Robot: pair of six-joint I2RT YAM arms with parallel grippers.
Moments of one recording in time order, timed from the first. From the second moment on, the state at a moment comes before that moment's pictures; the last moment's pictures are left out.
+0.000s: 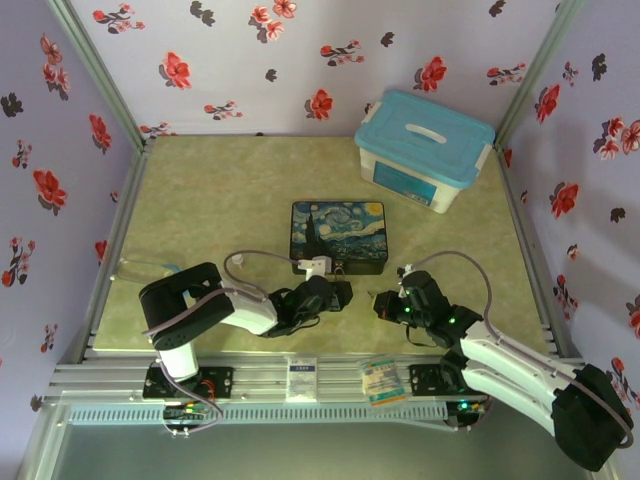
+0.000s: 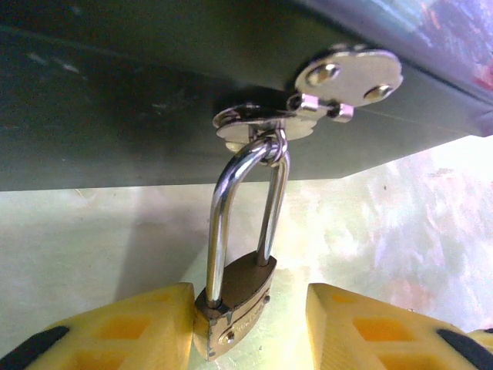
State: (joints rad) left arm -1.16 1.78 0.61 0.58 -0.26 -1.01; right arm 0.67 0.79 0.21 -0.18 -0.18 0.90
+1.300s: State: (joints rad) left arm -1.18 1.80 0.70 0.43 -0.27 -1.00; right arm 0.67 0.85 0.19 -0.13 -0.18 0.90
